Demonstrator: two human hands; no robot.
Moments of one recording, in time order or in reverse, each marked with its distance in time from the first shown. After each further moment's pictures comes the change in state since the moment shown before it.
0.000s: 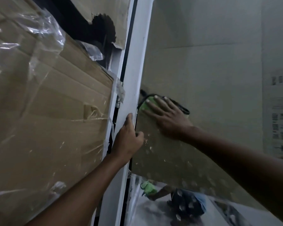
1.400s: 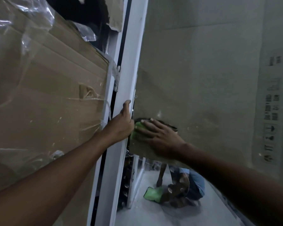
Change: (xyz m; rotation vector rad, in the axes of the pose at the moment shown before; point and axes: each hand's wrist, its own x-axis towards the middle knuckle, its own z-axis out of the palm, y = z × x) left_hand -0.015 -0.003 -0.018 0.150 -0.307 0.031; right_hand -0.073 -0.073 0.022 0.104 -0.076 -0.264
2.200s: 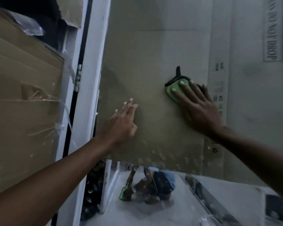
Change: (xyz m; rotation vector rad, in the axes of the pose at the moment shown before) left_hand 0.006 0.092 0.048 0.162 0.067 0.328; right_hand -0.162 0.142 -0.038 -0.157 0.393 0.567
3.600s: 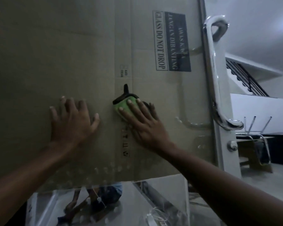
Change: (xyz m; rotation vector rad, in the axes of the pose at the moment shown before) left_hand 0.067 0.158 0.026 0.108 0.192 -0.153; right_hand -0.103 0.083 -0.040 -0.106 -0.125 0.054
